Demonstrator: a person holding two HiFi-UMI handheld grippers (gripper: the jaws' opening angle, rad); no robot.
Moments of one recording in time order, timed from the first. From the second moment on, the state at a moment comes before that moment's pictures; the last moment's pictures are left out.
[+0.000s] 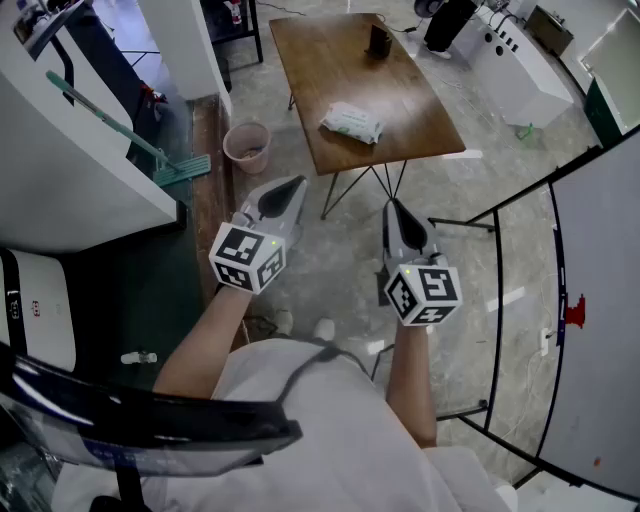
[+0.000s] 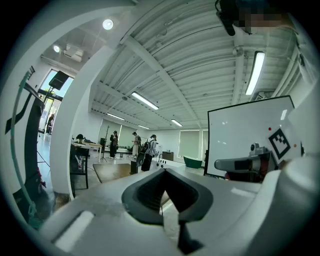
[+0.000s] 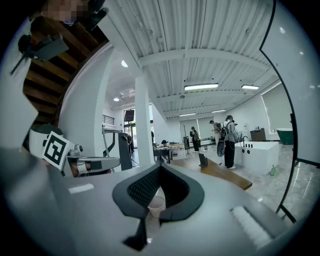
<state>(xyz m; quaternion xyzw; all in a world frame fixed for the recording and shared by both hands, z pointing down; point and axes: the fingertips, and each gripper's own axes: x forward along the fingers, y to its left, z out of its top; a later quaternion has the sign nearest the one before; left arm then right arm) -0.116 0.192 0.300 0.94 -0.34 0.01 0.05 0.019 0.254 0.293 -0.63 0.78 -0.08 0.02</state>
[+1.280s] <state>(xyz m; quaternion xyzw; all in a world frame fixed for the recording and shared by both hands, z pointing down) -0.077 0.201 0.337 0.92 -0.39 0.06 0.07 0.089 0.280 0.334 -0.59 0.80 -0.12 0.04</state>
